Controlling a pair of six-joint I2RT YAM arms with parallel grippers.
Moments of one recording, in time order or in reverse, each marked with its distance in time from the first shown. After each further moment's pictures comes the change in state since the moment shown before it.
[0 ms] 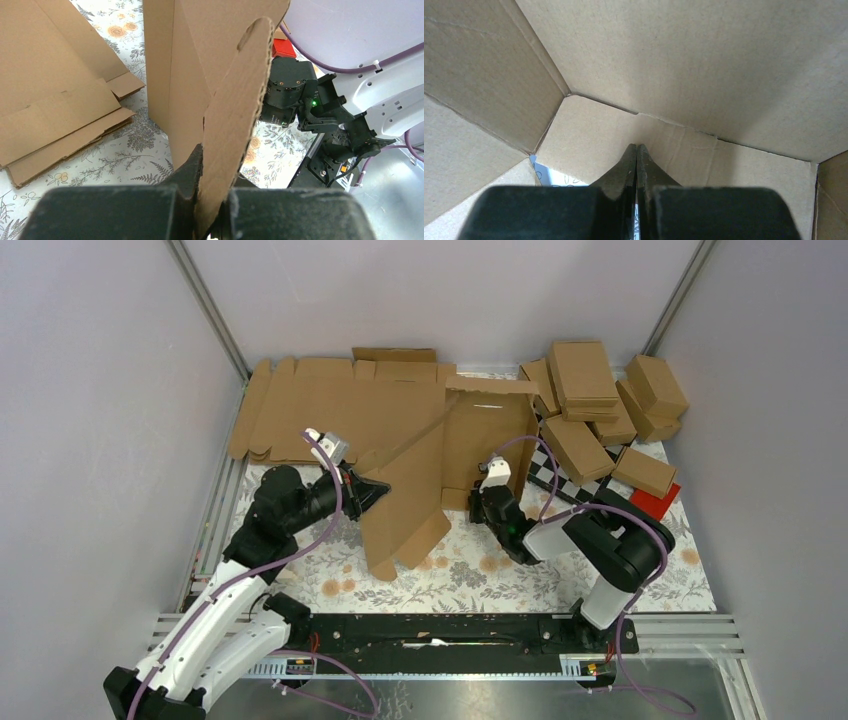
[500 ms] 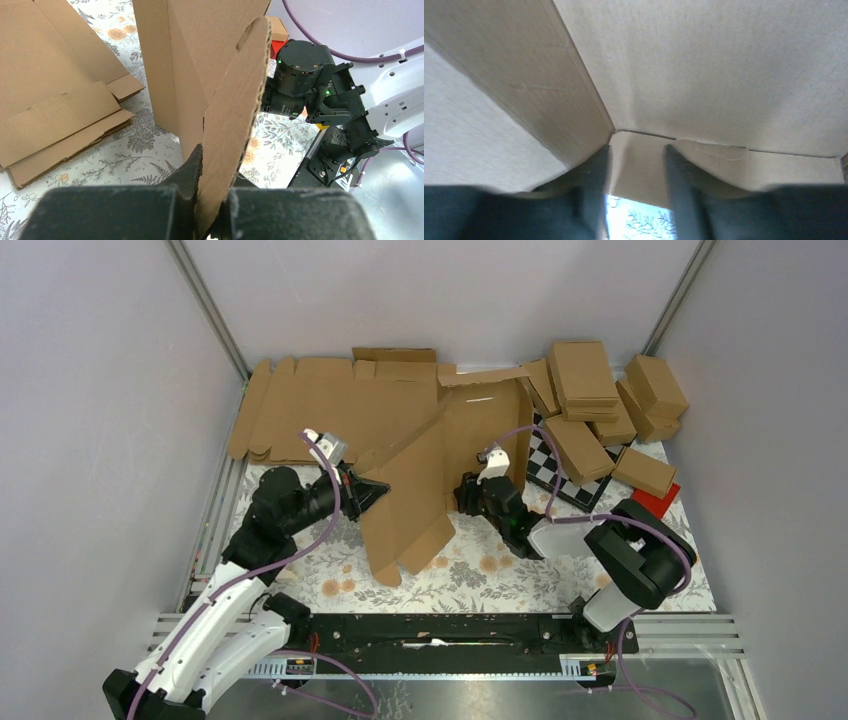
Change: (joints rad) left arm 0.000 -0.011 0.000 0.003 -0.001 0.000; right arm 0.000 -0.110 0.047 -0.099 -0.071 0.032
